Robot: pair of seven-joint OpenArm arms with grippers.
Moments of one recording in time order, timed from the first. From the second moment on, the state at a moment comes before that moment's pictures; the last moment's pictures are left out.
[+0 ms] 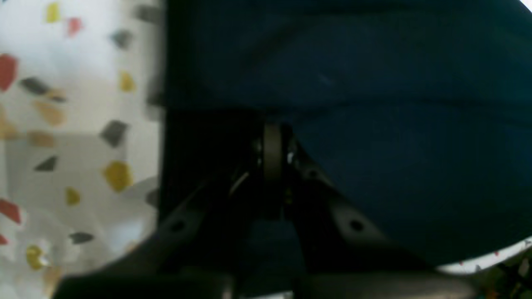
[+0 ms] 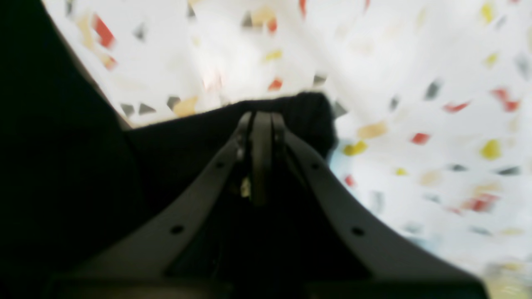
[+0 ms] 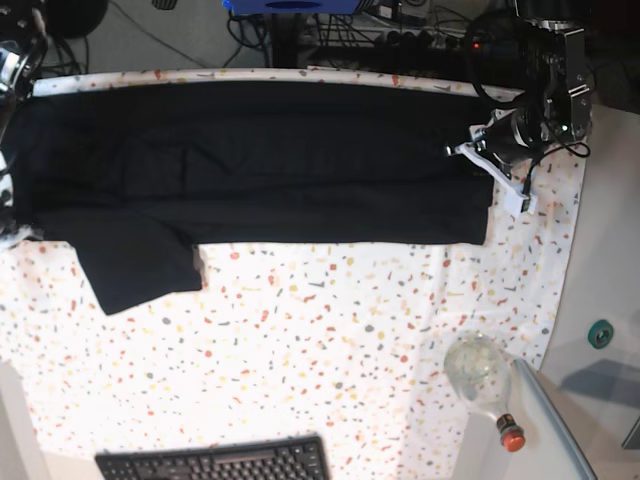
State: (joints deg) left arm 14.2 -16.2 -14.3 82.0 -32.8 -16.3 48.8; right arm 13.4 22.0 31.4 47.8 0.4 24.1 -33.1
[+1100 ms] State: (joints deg) left arm 21.1 -18.4 -36.4 88.1 -40.3 -16.4 48.5; right arm 31.2 16.9 8.3 18.1 1.8 23.8 -16.2
